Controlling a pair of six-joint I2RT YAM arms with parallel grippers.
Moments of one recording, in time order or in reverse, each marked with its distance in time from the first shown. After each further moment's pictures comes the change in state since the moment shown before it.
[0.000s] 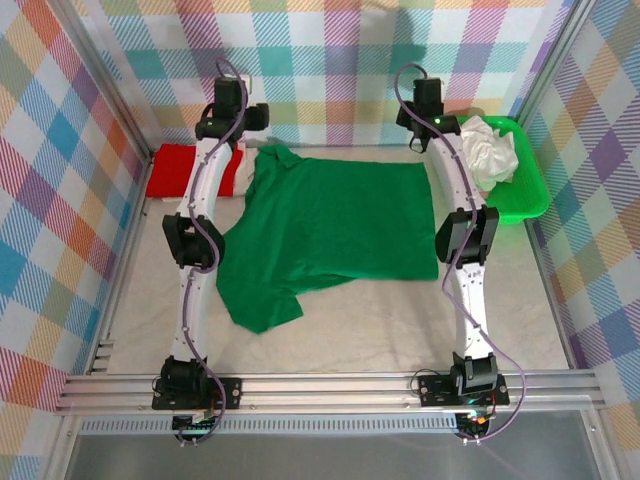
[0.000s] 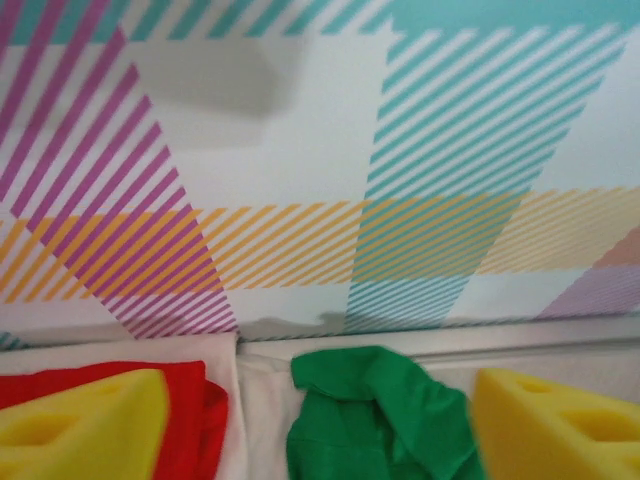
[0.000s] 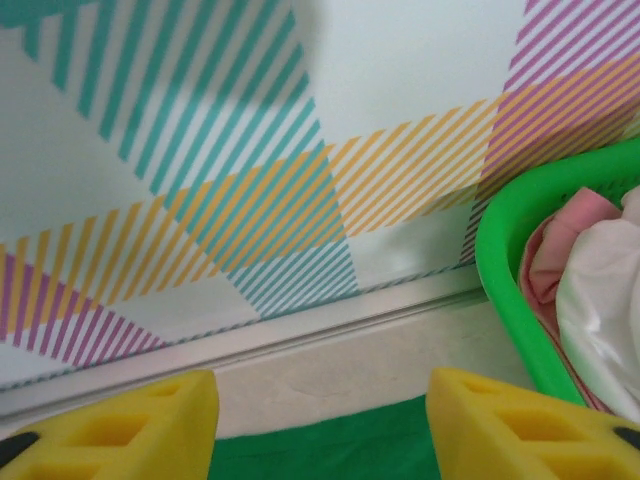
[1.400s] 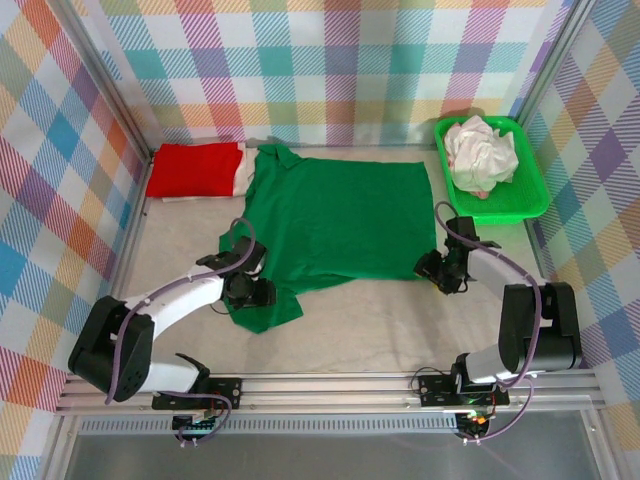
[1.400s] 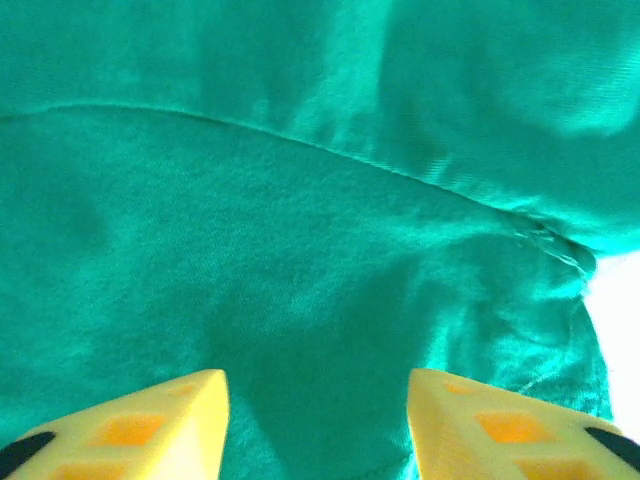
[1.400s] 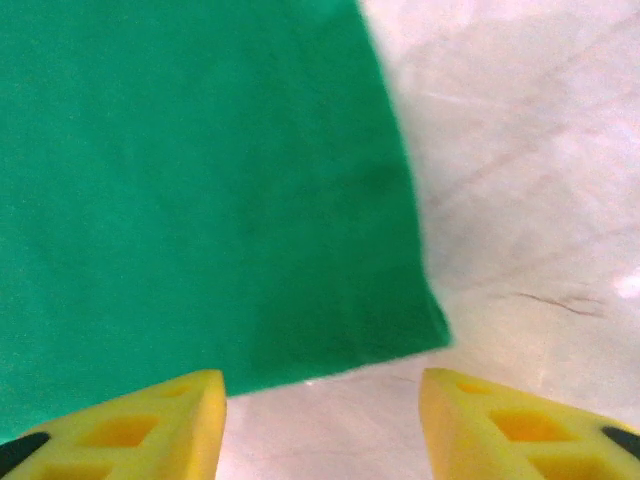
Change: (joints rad) left arm -0.353 -1.201 -2.094 0.082 0.143 -0.499; right arm -0.117 -1.064 -1.963 0.222 -0.443 0.307
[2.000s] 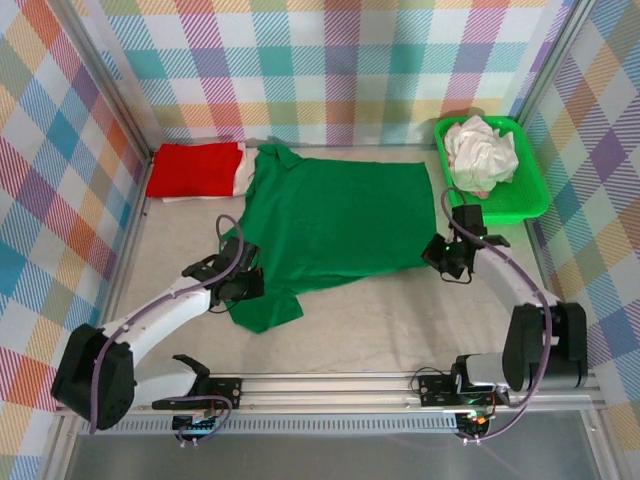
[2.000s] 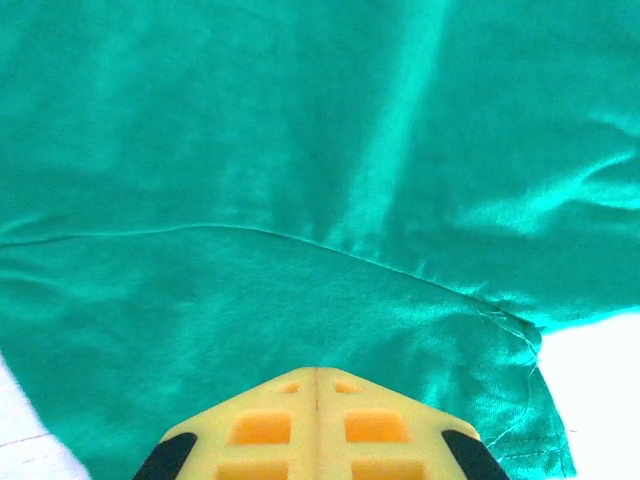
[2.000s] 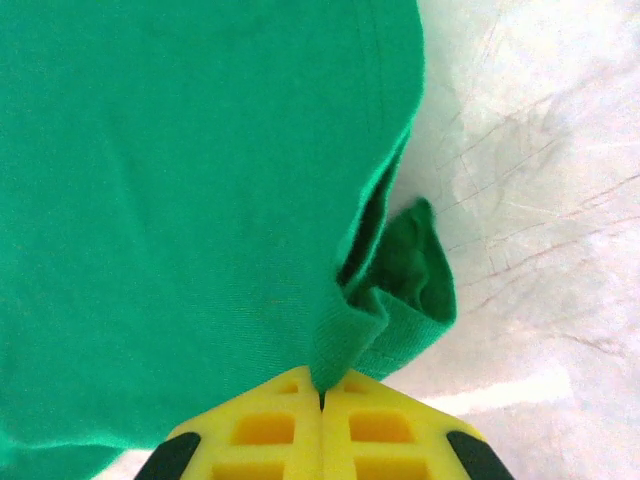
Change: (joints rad) left arm 0.005 -0.178 -0.027 0.044 -0.151 -0.013; right arm 0.001 -0.125 0.109 -0.082 0.018 -0.014
